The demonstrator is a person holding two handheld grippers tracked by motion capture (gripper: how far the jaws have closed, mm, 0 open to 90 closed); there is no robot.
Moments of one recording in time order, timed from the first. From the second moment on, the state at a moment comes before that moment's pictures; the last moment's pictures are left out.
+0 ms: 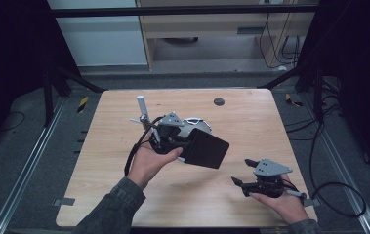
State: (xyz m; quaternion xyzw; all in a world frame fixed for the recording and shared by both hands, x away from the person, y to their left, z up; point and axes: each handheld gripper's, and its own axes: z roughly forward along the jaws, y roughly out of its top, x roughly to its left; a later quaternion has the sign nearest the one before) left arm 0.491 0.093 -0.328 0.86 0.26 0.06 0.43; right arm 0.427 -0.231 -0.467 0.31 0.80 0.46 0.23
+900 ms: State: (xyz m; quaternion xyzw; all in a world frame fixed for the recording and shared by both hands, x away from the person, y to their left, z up) left arm 0.502 0.113 -0.271 0.84 0.29 0.10 0.45; right arm 0.446 -0.265 -0.494 0.49 0.74 0.39 0.26
